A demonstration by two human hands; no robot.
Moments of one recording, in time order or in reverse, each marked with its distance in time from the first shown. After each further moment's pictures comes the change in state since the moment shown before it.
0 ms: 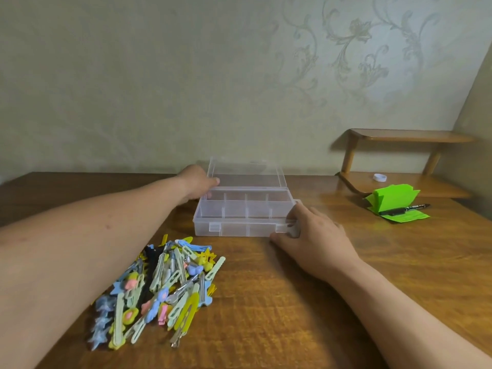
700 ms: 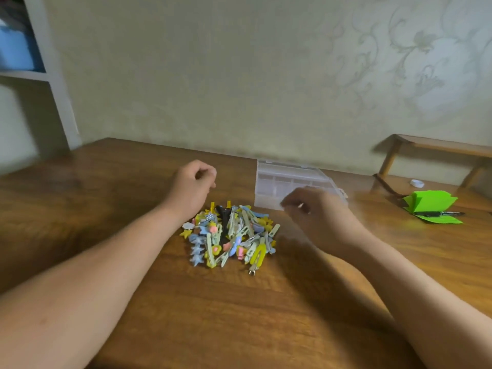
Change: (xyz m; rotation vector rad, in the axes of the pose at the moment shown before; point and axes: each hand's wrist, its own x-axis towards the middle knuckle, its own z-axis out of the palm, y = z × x) left_hand -0.186 -0.081 -0.053 -0.428 0.373 0.155; right_hand -0.029 -0.087 0.001 0.132 0.017 -0.306
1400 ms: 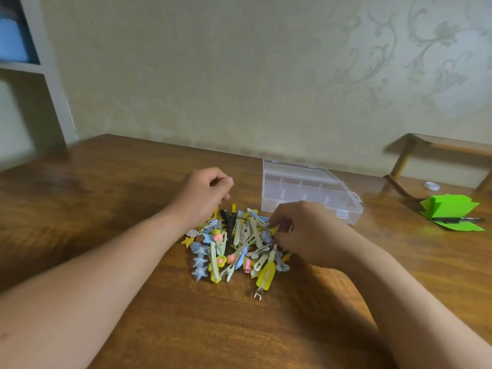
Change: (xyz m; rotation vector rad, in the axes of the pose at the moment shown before) left_hand 0.005 -0.002 0.007 0.072 -0.157 0.037; right_hand 0.012 -0.028 0.015 -0.083 -0.291 0.052
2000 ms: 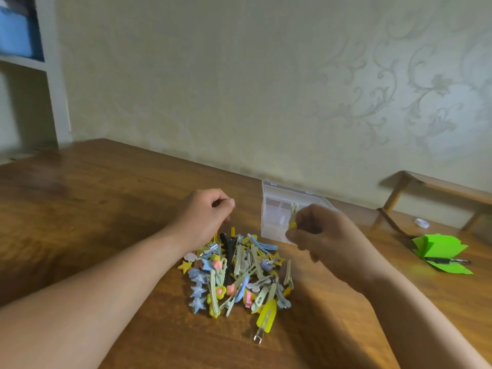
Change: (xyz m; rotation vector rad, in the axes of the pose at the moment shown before) left_hand 0.004 -0.004 -0.001 -0.021 -0.002 0.005; right_hand 0.003 0.005 -0.029 0.400 0.193 0.058
